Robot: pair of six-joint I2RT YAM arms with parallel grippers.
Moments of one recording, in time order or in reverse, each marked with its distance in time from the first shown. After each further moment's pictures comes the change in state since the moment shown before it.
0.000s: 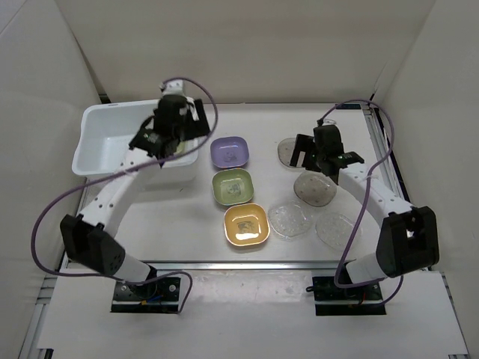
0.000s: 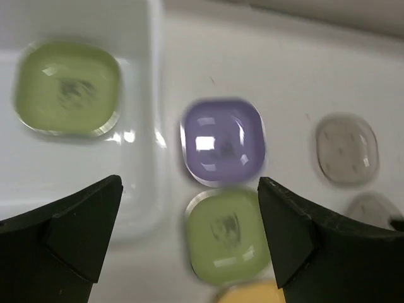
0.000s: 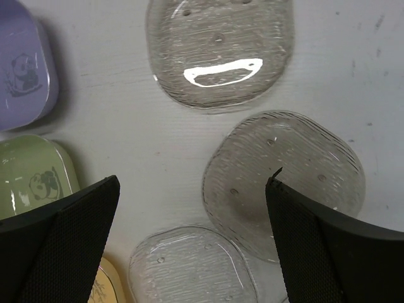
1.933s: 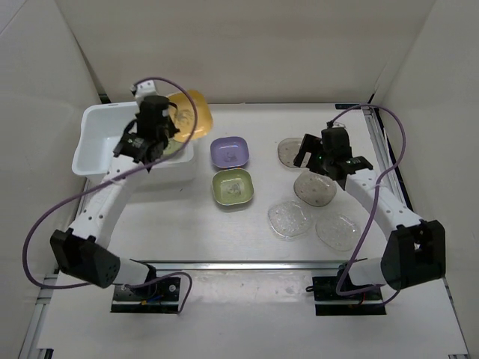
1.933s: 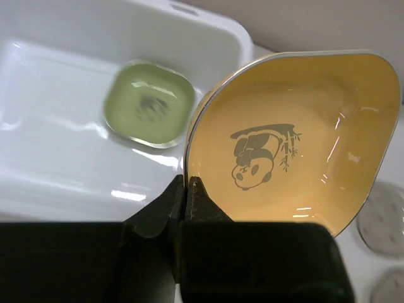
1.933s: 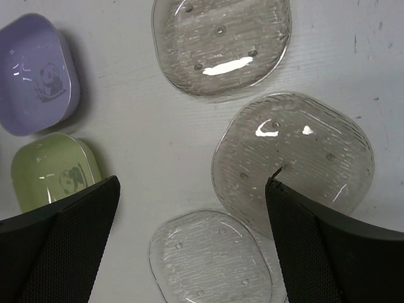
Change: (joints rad) left arm -0.037 -0.157 -0.123 0.001 -0.230 -0.072; right arm -0.040 -0.116 -0.054 -0.045 -0.035 0.108
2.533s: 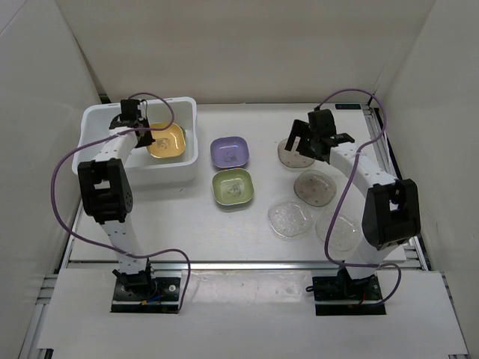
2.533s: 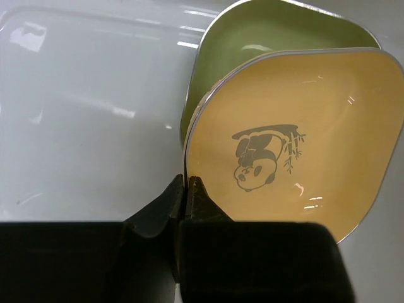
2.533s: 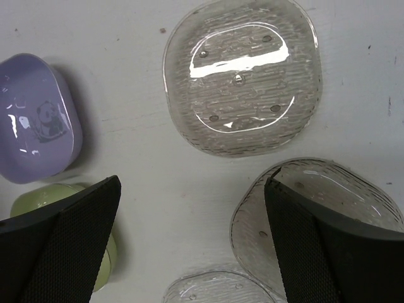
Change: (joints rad) left arm 0.466 0.566 0.115 0.090 0.405 0.339; right arm 0.001 0.326 0.264 0.007 -0.003 -0.012
